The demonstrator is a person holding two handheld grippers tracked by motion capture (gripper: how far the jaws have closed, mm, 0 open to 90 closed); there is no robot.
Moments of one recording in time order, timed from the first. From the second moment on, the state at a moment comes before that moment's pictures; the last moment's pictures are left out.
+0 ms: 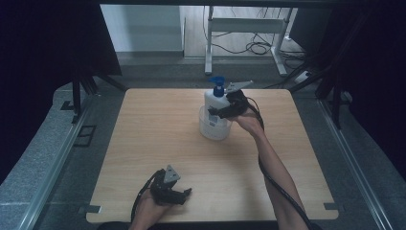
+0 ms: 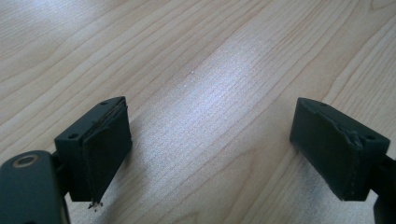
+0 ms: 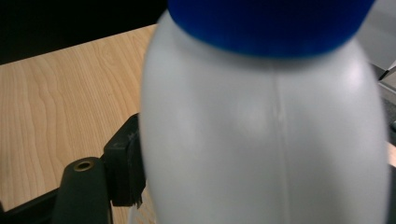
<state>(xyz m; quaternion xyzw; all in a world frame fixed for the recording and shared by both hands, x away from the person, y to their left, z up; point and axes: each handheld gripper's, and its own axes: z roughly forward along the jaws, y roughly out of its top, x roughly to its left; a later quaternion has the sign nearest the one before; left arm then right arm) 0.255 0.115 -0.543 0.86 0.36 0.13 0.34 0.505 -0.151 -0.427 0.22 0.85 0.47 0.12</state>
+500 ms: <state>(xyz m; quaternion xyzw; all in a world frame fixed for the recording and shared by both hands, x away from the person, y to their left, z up) 0.255 0.115 -0.543 0.86 0.36 0.13 0.35 0.500 -0.160 -0.403 0.23 0.84 0.48 0.13</state>
